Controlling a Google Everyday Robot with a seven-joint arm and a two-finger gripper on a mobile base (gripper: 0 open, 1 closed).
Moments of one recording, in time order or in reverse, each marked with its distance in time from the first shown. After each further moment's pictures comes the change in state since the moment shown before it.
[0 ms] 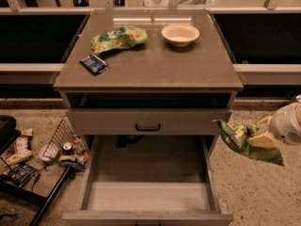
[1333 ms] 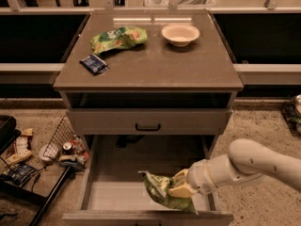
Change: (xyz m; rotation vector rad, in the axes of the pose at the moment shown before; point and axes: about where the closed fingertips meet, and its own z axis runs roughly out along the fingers) arm -0.048 0.184 0.222 -0.495 -0.302 -0.019
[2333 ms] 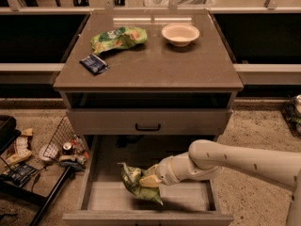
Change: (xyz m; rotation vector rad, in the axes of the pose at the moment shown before) arm -0.025 -0.059 0.121 0.015 -0.053 0.166
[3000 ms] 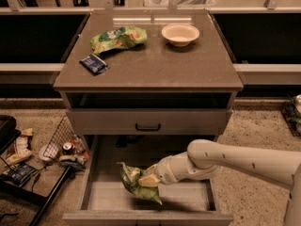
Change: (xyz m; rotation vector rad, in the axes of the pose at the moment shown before) arm -0.003 -0.002 0.007 -0.003 0.002 0.009
